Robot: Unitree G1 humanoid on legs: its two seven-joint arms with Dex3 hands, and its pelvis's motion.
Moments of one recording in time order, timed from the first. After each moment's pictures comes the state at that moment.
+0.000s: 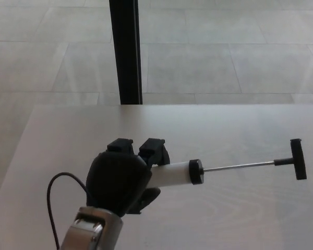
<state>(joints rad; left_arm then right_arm) -0.30 0.30 -0.47 0.08 0.93 0.10 0.30 -0.39 -0.44 -0.18 0.13 0.14 0.22 0.12</state>
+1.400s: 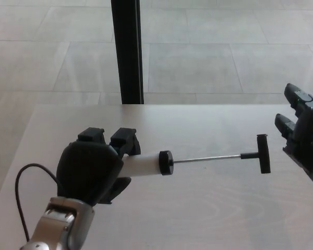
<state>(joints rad) -0.31 0.39 -0.38 0.11 0.92 0.05 0.31 -0.26 -0.26 -0.14 -0.31 0.23 0.59 0.10</state>
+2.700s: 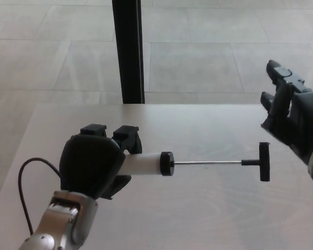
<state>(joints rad) -0.36 0.38 -0.40 0.17 0.91 0.04 0.37 -0.42 -0.26 -0.03 -0.23 0.15 0.62 0.05</state>
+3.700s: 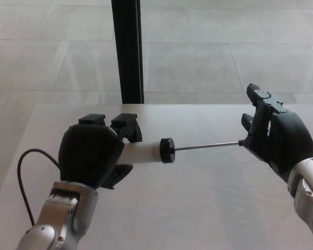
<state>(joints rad) -0.39 0.37 -0.38 0.18 0.89 0.04 0.37 -0.38 -0.16 0.01 -0.24 0.12 0.64 0.03</state>
